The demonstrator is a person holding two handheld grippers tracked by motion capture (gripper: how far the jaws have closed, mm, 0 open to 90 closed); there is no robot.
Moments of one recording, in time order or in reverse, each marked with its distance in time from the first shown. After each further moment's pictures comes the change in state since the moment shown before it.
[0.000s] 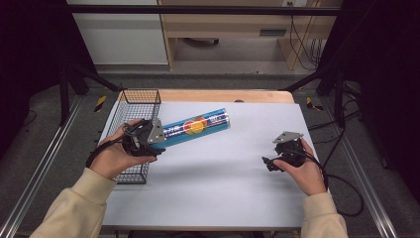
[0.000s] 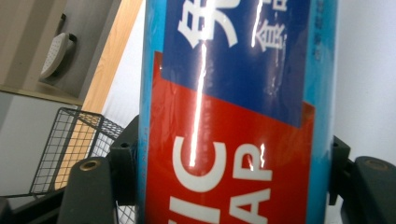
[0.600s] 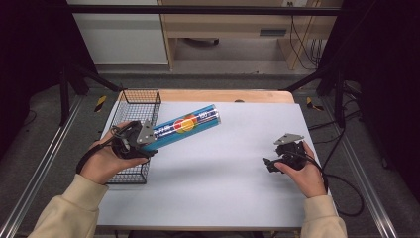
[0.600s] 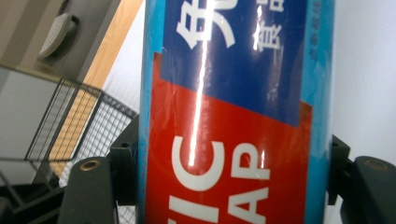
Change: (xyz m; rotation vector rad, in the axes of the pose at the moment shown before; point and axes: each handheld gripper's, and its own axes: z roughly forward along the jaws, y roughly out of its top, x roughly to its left) left arm -0.002 -0.019 -0.015 0.024 0.010 -0.103; right arm 0.002 -0.006 0.002 0.016 -0.029 0.041
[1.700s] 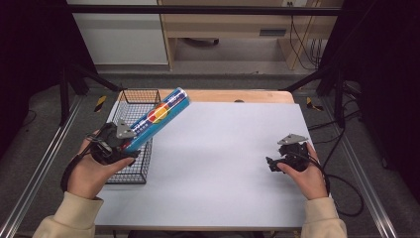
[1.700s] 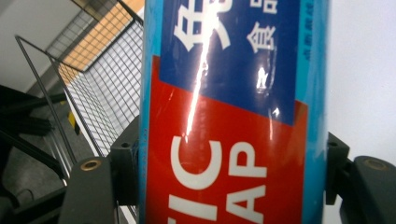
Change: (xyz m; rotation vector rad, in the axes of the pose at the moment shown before) left arm -0.002 -0.028 -0.028 0.080 0.092 -0.352; right arm -0.004 -0.006 -0.004 -0.014 -0.039 0.047
